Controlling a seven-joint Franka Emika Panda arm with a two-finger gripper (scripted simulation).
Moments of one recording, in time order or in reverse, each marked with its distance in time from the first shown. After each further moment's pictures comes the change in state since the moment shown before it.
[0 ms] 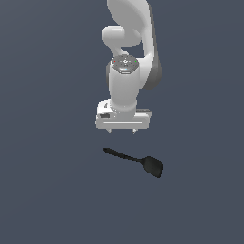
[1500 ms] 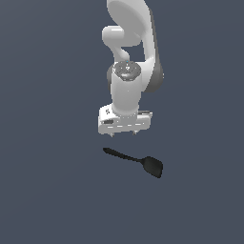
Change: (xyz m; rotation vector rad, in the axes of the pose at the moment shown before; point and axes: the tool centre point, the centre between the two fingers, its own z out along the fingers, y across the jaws) arm 0.005 -0.007 0.010 0.005 -0.020 -0.138
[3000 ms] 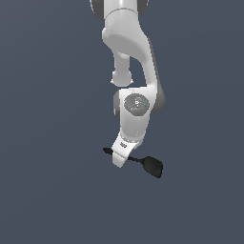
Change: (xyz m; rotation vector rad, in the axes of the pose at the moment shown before) arm 0.048 -0.022 0.069 0.012 -0.009 -0.835
